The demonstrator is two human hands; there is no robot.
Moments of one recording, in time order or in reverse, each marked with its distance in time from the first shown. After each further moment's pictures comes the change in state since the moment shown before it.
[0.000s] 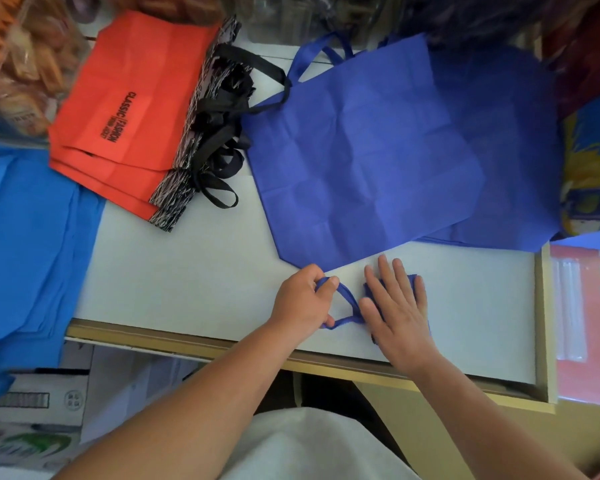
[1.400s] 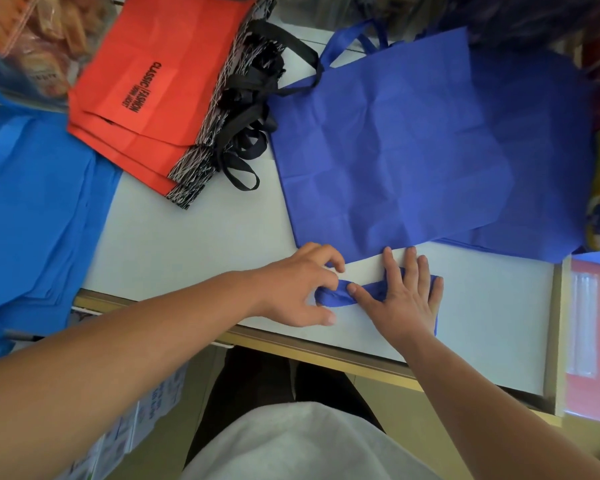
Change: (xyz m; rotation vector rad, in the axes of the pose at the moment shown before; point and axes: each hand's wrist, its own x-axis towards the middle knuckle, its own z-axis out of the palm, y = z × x) left_hand 0.011 -0.007 -0.079 0.633 -0.485 0.649; right_hand 0.028 -0.033 -0.002 -0.119 -0.088 0.357
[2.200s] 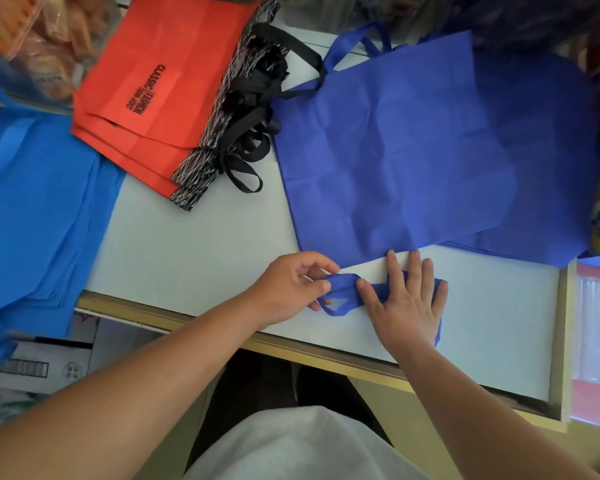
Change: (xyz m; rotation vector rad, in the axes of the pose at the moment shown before) left_hand 0.000 -0.003 0.031 -0.864 0.416 -0.346; right_hand -0.003 -0.002 0.006 -0.010 0.071 0.031
